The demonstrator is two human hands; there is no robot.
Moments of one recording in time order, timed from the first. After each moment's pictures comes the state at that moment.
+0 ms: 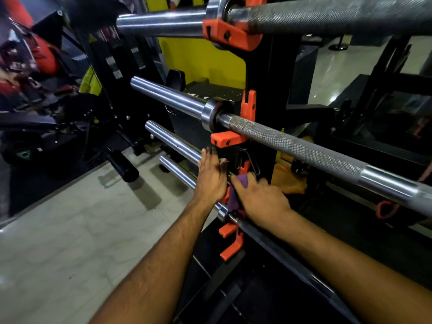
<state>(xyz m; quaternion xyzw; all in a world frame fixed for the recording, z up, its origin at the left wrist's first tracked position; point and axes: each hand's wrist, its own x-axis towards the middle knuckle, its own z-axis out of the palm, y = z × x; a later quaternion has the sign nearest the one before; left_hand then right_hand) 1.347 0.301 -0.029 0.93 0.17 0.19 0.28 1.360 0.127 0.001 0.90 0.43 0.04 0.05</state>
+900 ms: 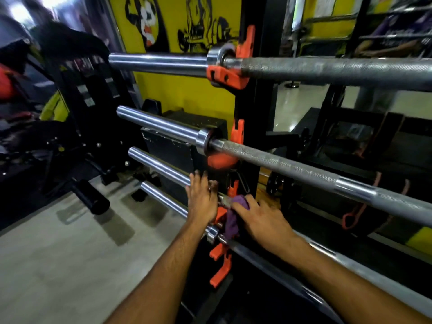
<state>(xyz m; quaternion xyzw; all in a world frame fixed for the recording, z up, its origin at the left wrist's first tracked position) 1.341 0.300 -0.029 0.91 0.18 0.21 0.31 1.336 0.096 0.002 0.91 0.40 0.11 -0.02</state>
